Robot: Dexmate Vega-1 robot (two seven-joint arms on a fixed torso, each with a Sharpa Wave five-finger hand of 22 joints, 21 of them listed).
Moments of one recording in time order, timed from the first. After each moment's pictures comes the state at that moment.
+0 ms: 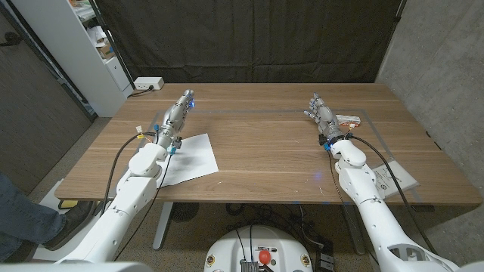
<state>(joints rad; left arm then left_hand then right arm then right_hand) 1.05 0.42 0.07 -1.47 -0.38 -0.33 -0.15 0.35 -0.01 0.27 0.08 0.21 0.04 0.05 0.19 0.17 -0.02 0.02 0.23 0.19 -0.08 0.04 0.20 0.18 -0.17 0.01 0.45 0.17 -0.94 -0.13 0.00 -1.38 0.25 0.15 0.16 0.38 -0.06 0.27 0.10 0.26 0.15 0.08 0.19 0.20 0.11 0.08 0.25 0.18 0.01 0.03 0.32 0.25 0.10 -0.02 0.72 0.16</state>
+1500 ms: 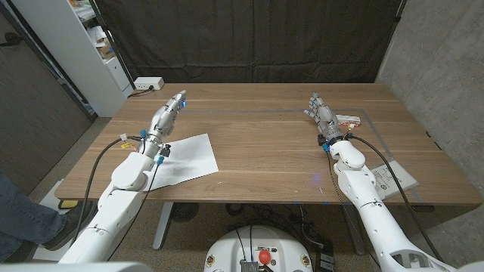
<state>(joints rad) 1.19 0.46 -0.02 -1.58 -0.30 -0.45 -0.15 0.35 0.00 0.27 0.07 0.21 0.06 0.06 0.19 0.17 -0.01 0.01 0.23 0.19 -0.06 0.04 0.20 0.18 -0.17 0.02 0.42 0.17 -0.97 -0.14 -0.02 -1.42 0.24 0.16 0.11 0.37 -0.05 0.27 0.09 0.26 0.16 0.08 0.20 0.20 0.12 0.08 0.24 0.18 0.02 0.02 0.32 0.24 0.12 -0.03 0.69 0.16</state>
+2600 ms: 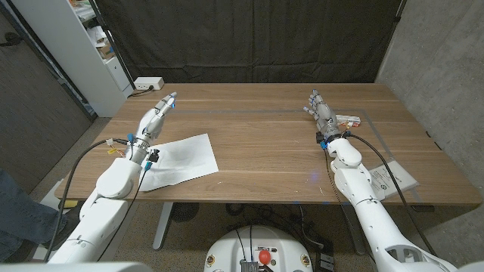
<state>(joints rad) 1.28 0.49 -0.10 -1.62 -0.19 -0.51 -0.11 0.36 0.01 0.28 0.05 0.20 0.08 0.06 0.19 0.17 0.02 0.01 0.23 0.19 -0.04 0.04 0.20 0.18 -0.17 0.02 0.41 0.17 -0.95 -0.12 -0.03 -1.39 0.23 0.19 0.09 0.37 -0.05 0.26 0.09 0.27 0.17 0.08 0.20 0.19 0.13 0.08 0.23 0.18 0.02 0.02 0.31 0.23 0.12 -0.02 0.67 0.16</state>
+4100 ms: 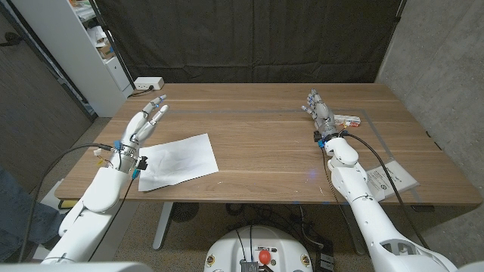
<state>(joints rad) 1.39 0.48 -0.21 -1.69 0.08 -0.59 0.05 0.37 0.02 0.28 0.03 0.20 0.13 0.05 0.20 0.17 0.04 0.00 0.23 0.19 -0.01 0.03 0.20 0.18 -0.17 0.02 0.39 0.17 -0.91 -0.10 -0.03 -1.33 0.24 0.23 0.11 0.37 -0.05 0.26 0.09 0.27 0.18 0.07 0.20 0.19 0.14 0.08 0.22 0.18 0.03 0.02 0.30 0.23 0.14 -0.03 0.65 0.16</state>
